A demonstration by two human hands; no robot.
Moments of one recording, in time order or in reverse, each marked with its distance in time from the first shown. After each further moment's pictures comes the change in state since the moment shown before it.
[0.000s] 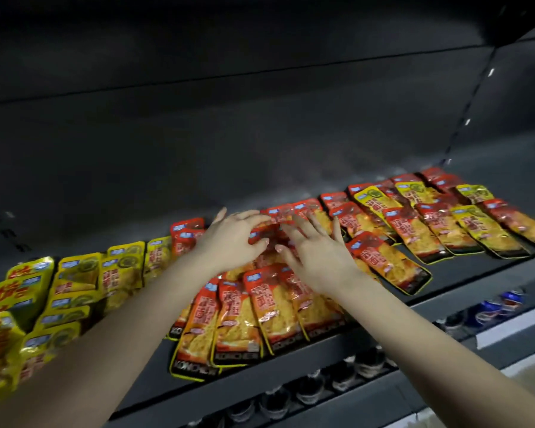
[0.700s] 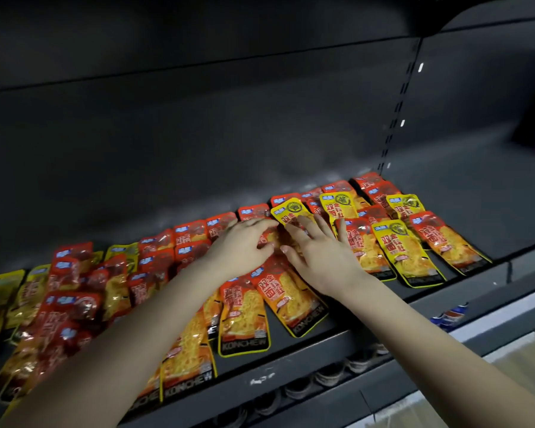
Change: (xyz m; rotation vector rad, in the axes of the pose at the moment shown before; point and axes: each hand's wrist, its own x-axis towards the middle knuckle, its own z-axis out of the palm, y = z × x) left_hand 0.123 0.142 0.065 -0.140 -0.002 0.053; right_hand -0.005 0.189 -0.020 0.022 -0.025 0.066
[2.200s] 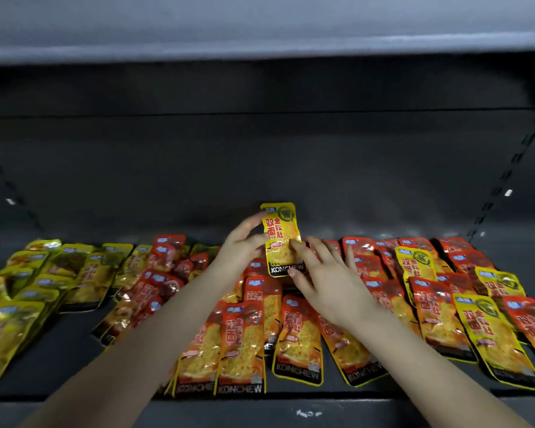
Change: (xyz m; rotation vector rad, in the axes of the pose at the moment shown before) left_hand -0.063 -0.043 -0.055 -1.185 0.480 -0.380; right_hand 0.027 -0.071 -0.011 0.079 0.008 -0.331
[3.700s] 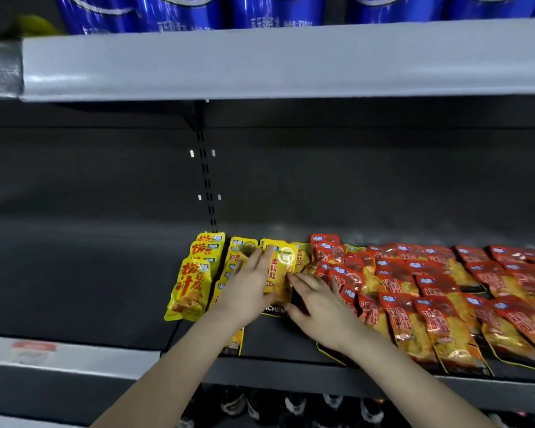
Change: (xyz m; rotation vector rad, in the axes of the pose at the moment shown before) left_hand -0.124 -0.011 -0.294 1.266 -0.009 0.031; right_hand 0.036 -0.303 0.095 0.119 -0.155 -0.138
